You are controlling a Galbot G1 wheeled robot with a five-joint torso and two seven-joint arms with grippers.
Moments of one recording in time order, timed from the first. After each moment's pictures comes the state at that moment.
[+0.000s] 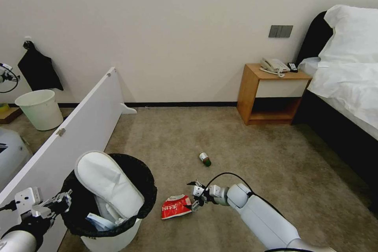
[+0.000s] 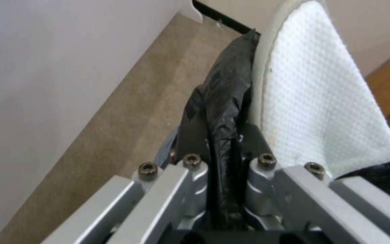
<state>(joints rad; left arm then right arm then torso) 1.73 -1.27 -1.09 -2.50 -1.13 0.70 -0.42 -0.55 1.32 -0.22 0.78 -0.15 0.24 -0.64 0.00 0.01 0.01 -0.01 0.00</state>
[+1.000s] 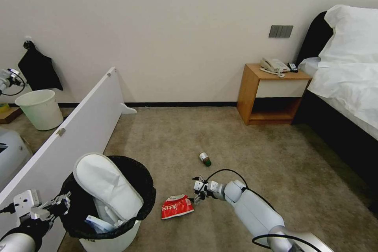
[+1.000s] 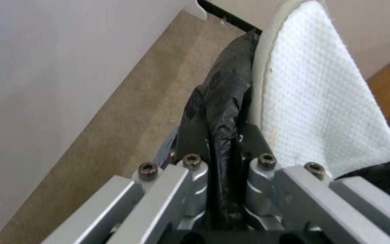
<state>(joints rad) 1.74 -1.28 -1.09 -2.50 -1.13 0.70 -0.42 -0.45 1.44 -0.14 0.53 -0.31 0.28 -0.55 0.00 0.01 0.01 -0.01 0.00</state>
